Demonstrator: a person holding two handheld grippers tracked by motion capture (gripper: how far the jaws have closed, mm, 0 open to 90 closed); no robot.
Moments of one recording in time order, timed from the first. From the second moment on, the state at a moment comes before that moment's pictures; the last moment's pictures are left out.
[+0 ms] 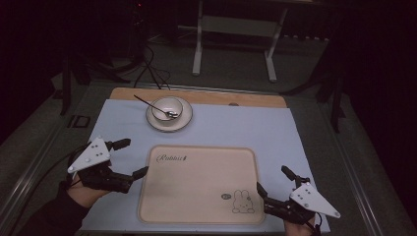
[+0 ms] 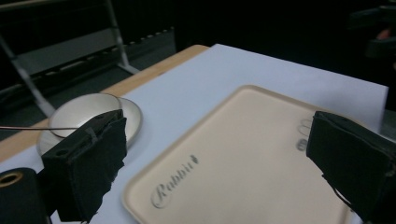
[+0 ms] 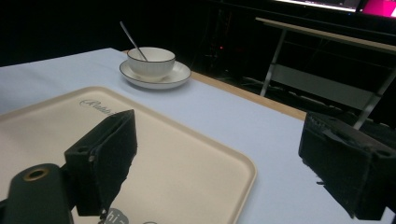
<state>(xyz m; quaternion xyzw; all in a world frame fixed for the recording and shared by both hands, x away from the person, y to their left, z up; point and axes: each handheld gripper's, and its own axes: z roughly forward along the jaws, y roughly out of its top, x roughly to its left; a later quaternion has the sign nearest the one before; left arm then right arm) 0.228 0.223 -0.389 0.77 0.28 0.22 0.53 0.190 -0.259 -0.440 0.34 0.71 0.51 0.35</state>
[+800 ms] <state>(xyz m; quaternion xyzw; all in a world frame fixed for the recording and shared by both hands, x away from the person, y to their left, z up) 0.297 0.237 -0.405 0.73 0.37 0.22 0.54 0.189 -0.259 -0.440 0.33 0.71 0.51 0.35</state>
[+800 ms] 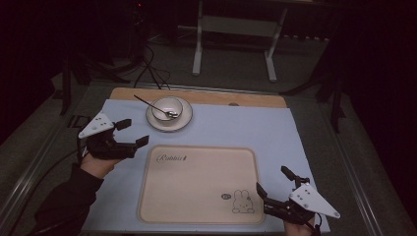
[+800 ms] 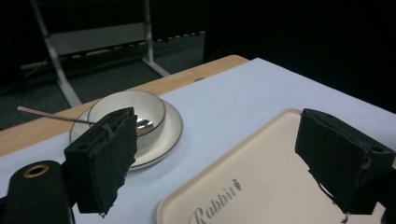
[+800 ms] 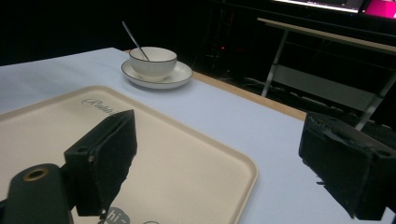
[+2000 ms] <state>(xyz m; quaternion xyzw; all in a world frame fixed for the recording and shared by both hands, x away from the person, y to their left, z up) 0.391 0.259 -0.464 0.63 0.48 0.21 0.57 0.190 -0.258 -0.442 0.33 0.72 0.51 0.34</state>
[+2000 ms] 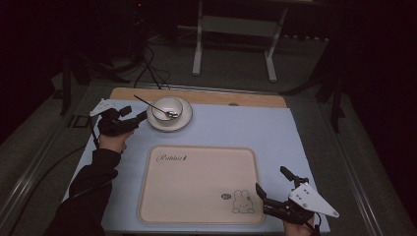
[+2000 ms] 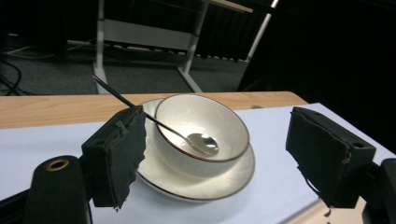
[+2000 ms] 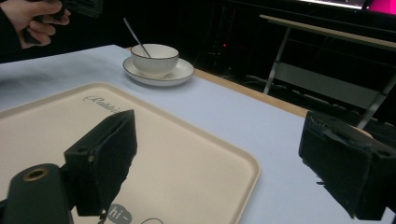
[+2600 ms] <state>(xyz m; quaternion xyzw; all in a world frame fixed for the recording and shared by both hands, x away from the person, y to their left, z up) 0.426 0.269 -0.483 0.61 0.52 0.19 0.57 0.191 -0.257 -0.443 0.33 0.72 0.51 0.34</state>
